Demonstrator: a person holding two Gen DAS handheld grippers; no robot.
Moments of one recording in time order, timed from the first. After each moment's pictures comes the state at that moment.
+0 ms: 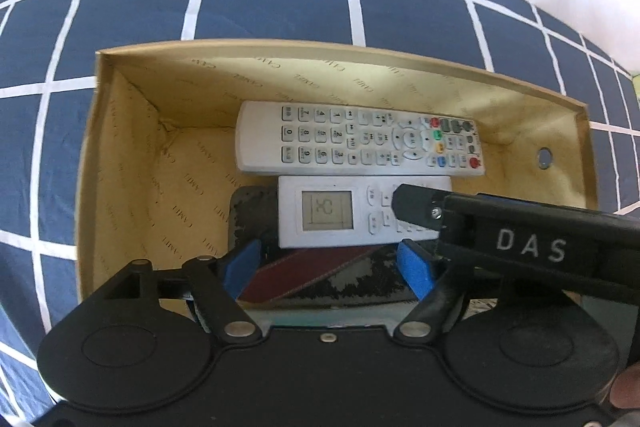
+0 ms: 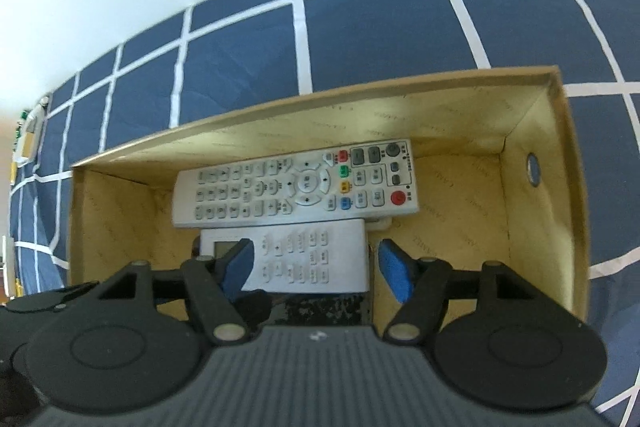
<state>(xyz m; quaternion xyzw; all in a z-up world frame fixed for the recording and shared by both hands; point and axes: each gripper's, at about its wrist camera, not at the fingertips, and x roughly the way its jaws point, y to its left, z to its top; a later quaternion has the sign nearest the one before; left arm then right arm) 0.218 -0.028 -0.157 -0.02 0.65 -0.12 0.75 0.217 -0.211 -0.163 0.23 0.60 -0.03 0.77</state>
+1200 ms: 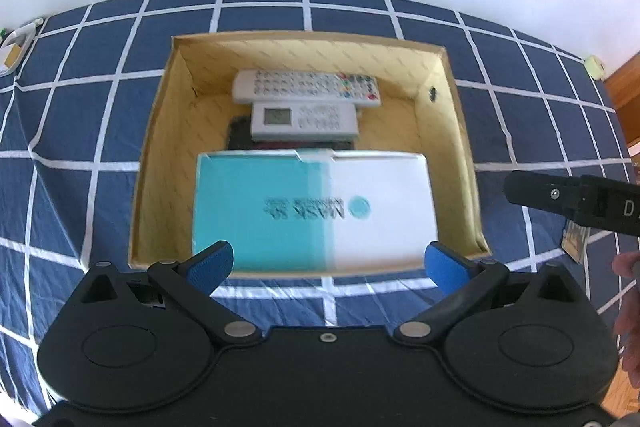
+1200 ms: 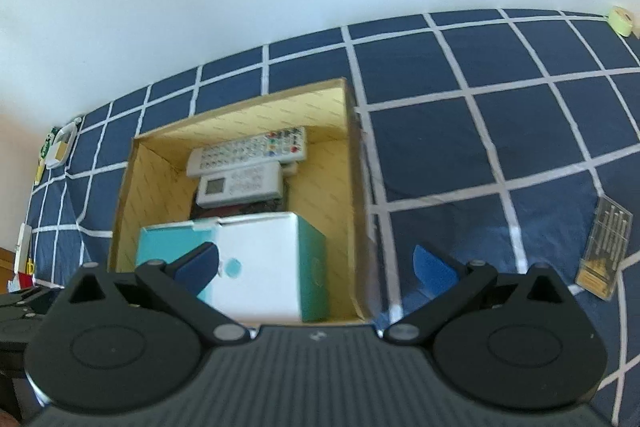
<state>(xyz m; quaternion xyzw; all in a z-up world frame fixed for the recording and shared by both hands) 0.050 -0.062 -0.045 0.01 0.58 -0.11 0.80 0.036 -0.267 -0.039 0.21 0.51 -0.06 0.83</state>
